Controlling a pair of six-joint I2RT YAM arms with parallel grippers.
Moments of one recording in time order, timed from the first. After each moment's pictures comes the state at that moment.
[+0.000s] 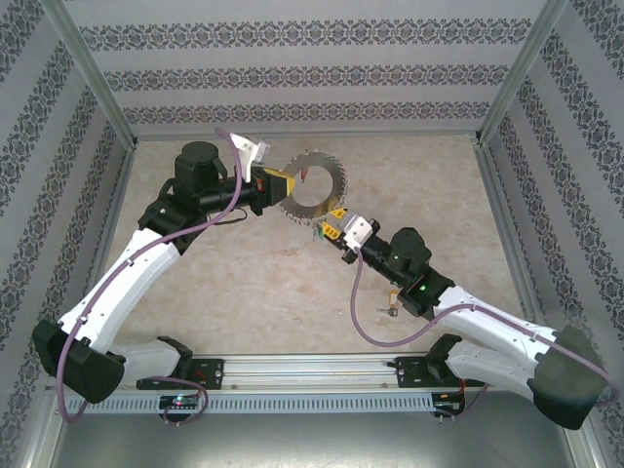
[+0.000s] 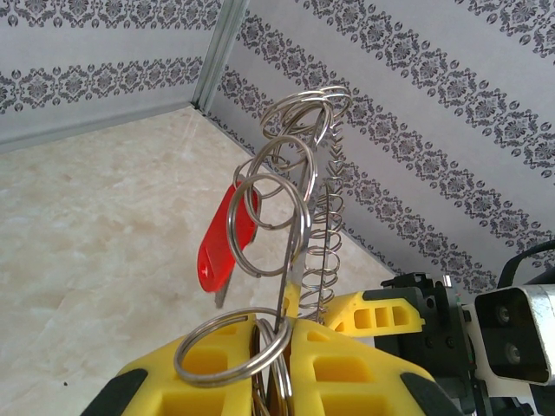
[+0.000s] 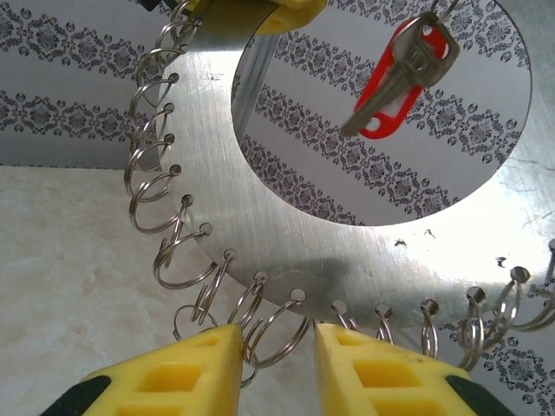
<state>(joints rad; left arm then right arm) -0.43 1.24 1.27 -0.33 0.59 -0.27 0.74 1.00 0.52 0.49 -0.10 -0.37</state>
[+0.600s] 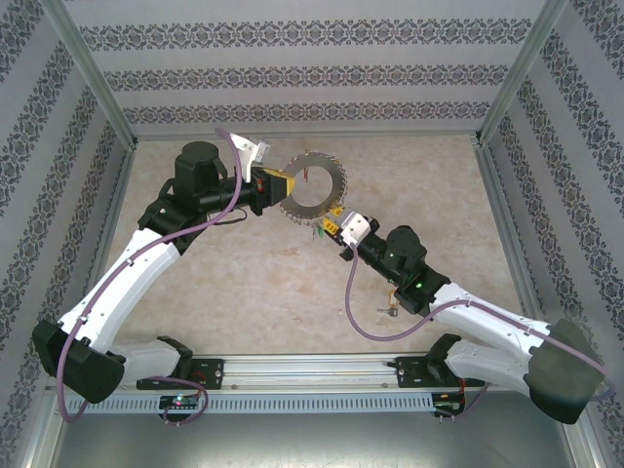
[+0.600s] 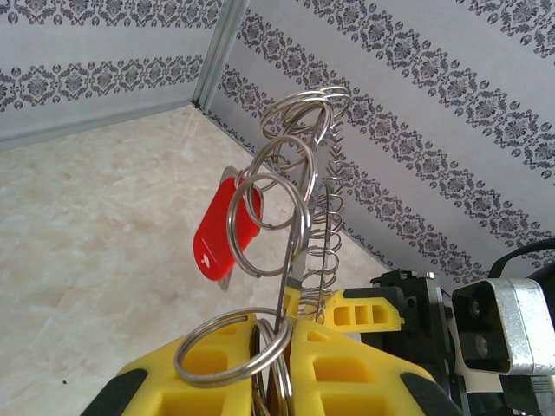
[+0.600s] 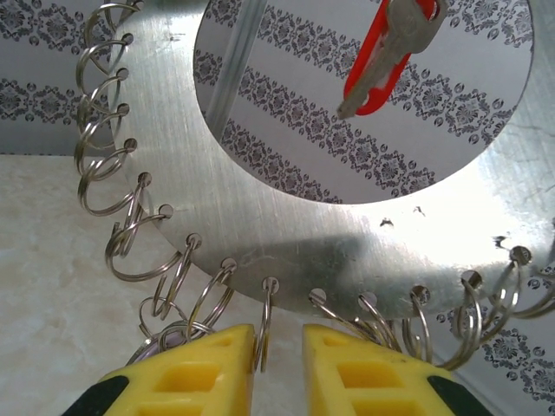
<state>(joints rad) -0.43 1.24 1.27 -0.33 0.59 -0.28 0.74 1.04 0.53 0.50 -0.05 -0.37</state>
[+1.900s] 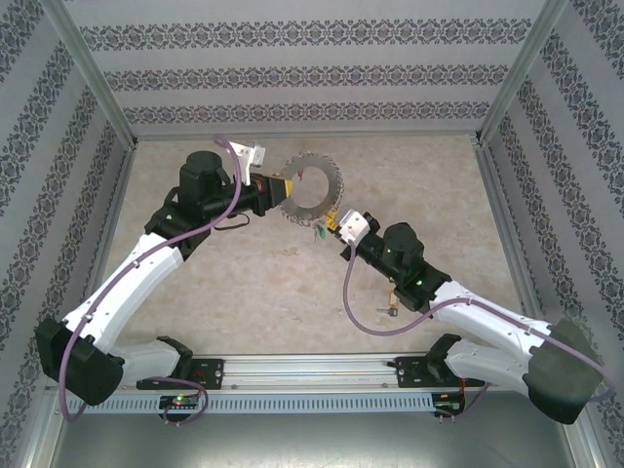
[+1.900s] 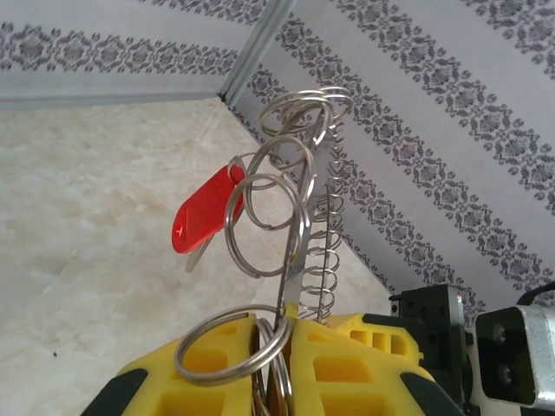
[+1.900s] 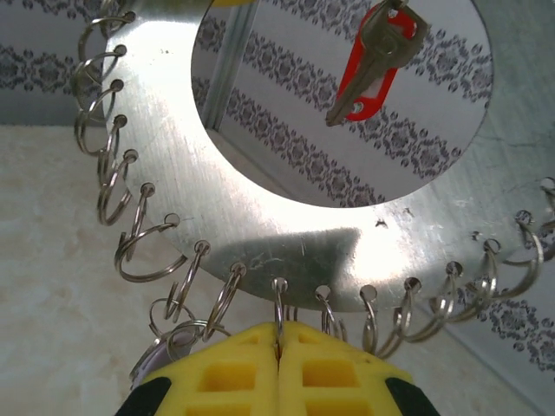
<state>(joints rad) -0.43 1.22 1.14 -0.21 0.51 -0.45 0.72 1.05 0.56 0.38 -0.06 -0.37</state>
